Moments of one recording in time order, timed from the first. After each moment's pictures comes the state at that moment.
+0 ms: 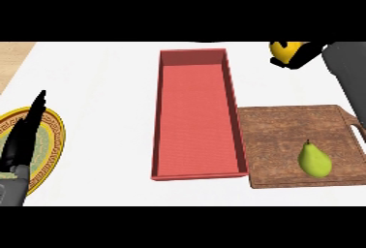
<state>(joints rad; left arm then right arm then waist) -0.13 0.42 0.06 -1.34 -0.15 0.17 0.09 -1.19 -0.50 0.14 -0.40 0.58 0.12 -1.04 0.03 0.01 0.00</state>
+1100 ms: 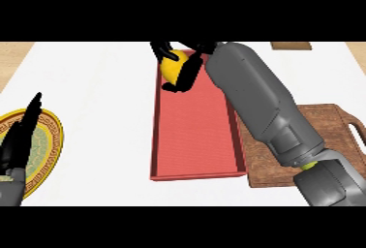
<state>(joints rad) -0.11 0.42 0.10 -1.33 -0.16 0.15 0.06 -1.34 -0.05 0.14 -0.46 0.49 0.30 -0.57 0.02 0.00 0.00</state>
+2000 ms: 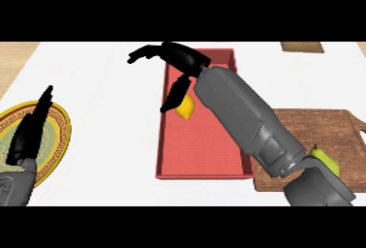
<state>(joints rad) -0.18 0.38 0.08 -1.30 -0.20 0.13 0.07 -1.28 0.00 0.35 -0.40 0.23 0.18 -0.43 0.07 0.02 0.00</state>
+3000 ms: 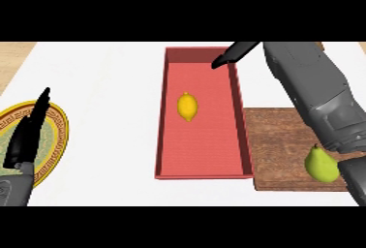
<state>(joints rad) -0.15 0.38 0.10 -1.31 -0.20 0.13 0.04 -1.35 -0.26 0.05 -0.21 -0.03 0.38 -0.57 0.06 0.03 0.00</state>
